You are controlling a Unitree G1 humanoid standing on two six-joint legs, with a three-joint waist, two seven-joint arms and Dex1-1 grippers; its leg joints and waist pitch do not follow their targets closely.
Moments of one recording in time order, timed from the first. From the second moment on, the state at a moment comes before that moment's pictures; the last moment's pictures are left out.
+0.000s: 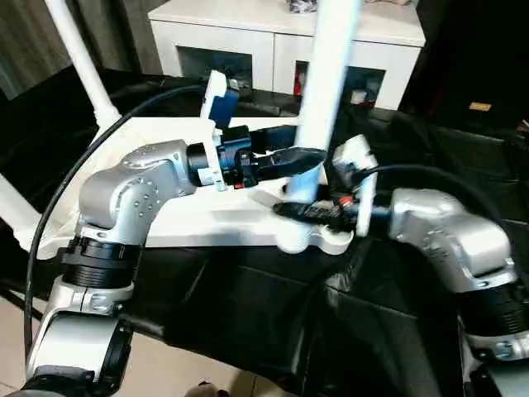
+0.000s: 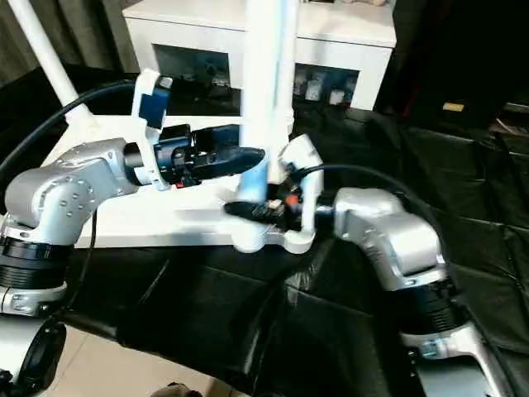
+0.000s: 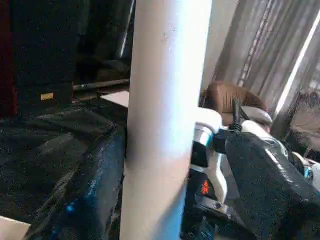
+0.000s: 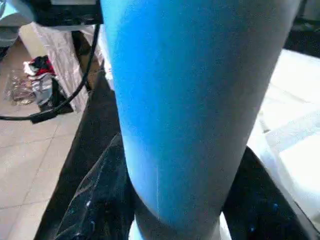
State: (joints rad) left arm -0.75 0.33 -0.02 0.08 -0.67 0.73 -1.01; right arm -0.55 -0.42 0.13 0.00 0.46 0.67 0.93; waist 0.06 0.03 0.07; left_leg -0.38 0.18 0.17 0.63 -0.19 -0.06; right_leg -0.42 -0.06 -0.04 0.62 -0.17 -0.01
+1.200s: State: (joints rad) left arm -0.64 0.34 -0.36 0.54 -0.12 0.16 -0.99; right arm -0.54 -0.43 0.06 0.17 0.30 0.51 0.73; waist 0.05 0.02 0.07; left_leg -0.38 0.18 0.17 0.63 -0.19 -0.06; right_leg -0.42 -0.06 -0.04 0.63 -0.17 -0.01
